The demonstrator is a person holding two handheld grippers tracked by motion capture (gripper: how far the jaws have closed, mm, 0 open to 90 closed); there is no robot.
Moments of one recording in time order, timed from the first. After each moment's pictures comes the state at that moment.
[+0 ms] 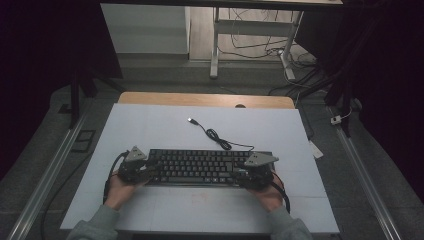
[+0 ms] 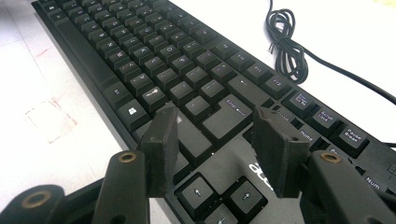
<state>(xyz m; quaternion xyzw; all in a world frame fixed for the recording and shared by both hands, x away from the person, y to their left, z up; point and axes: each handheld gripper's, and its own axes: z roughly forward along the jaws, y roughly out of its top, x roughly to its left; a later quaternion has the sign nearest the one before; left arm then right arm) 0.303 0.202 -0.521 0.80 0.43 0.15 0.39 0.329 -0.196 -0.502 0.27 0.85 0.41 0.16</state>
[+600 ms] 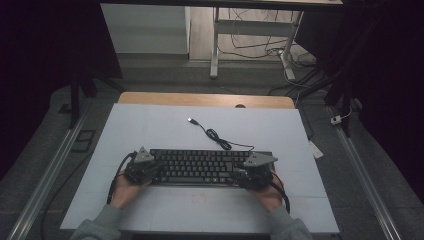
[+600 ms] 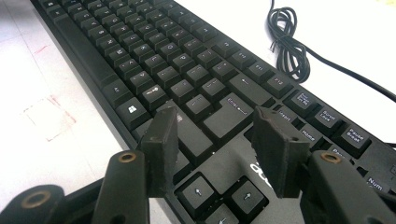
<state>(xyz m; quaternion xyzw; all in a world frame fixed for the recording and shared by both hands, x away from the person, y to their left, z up) 0.309 0.189 -0.528 0.81 0.42 0.16 0.37 0.329 -0.195 -0.503 0.27 0.86 0.41 0.16</state>
